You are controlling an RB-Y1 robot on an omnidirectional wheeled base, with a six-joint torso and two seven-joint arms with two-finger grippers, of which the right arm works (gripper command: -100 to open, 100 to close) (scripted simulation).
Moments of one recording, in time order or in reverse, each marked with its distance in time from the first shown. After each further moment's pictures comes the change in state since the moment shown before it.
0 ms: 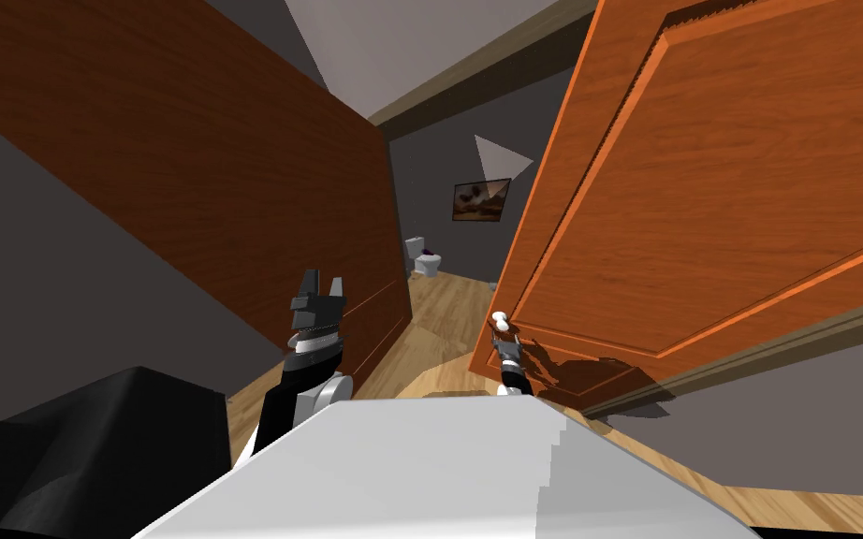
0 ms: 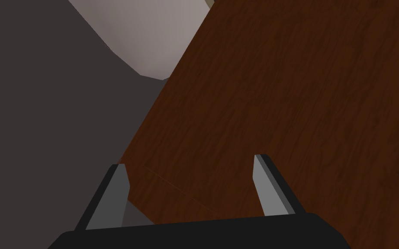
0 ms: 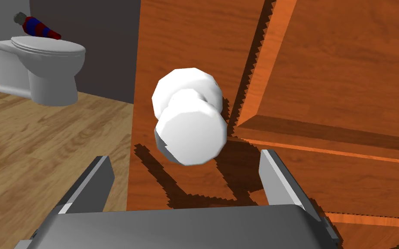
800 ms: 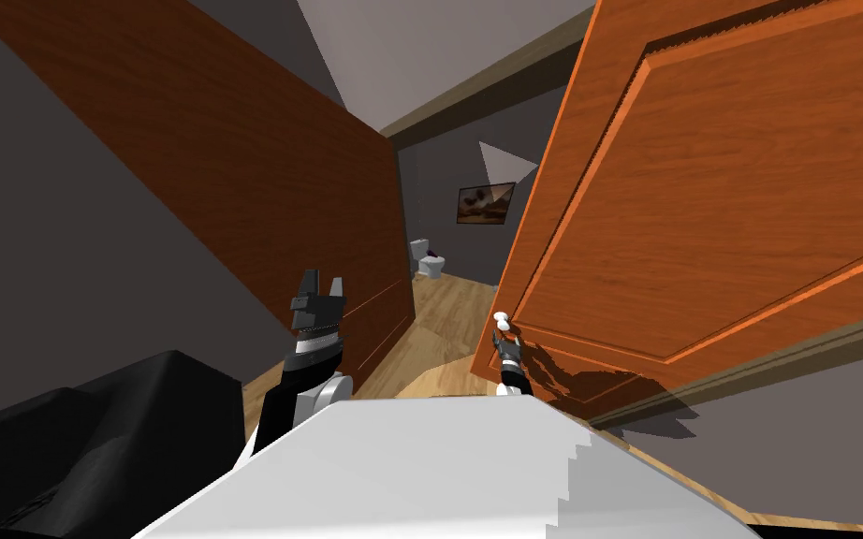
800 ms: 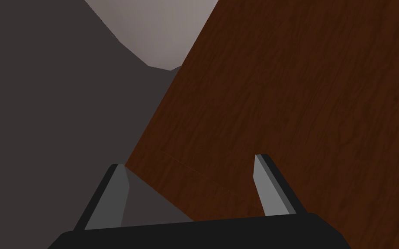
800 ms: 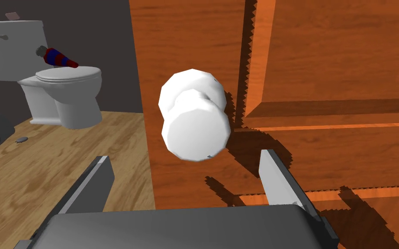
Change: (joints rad) arm -0.013 -0.001 0.010 0.018 -0.057 0.002 -0.159
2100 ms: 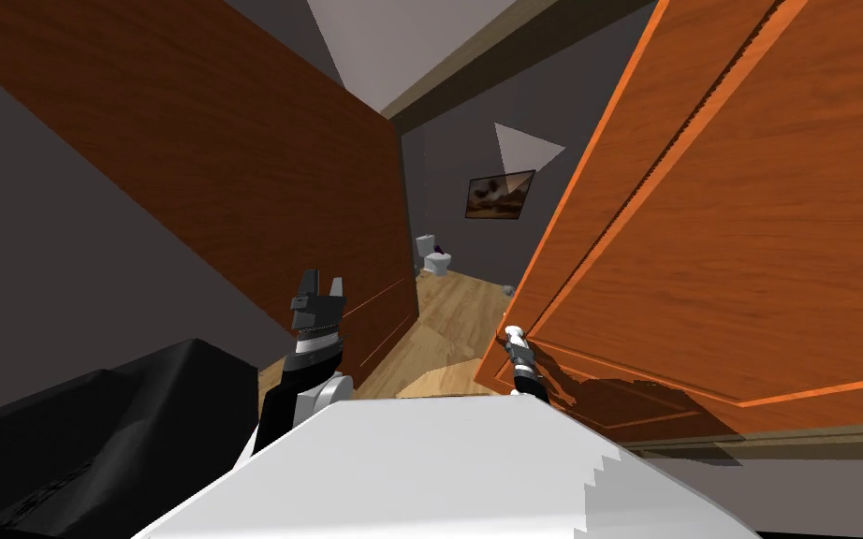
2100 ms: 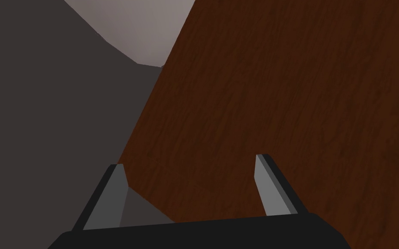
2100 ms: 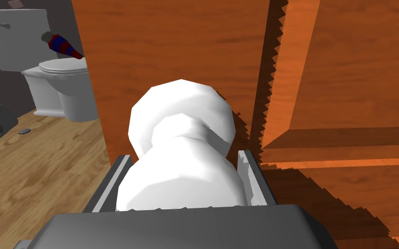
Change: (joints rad) arm 0.038 -0.080 -0.005 0.003 -0.009 -0.012 -0.082
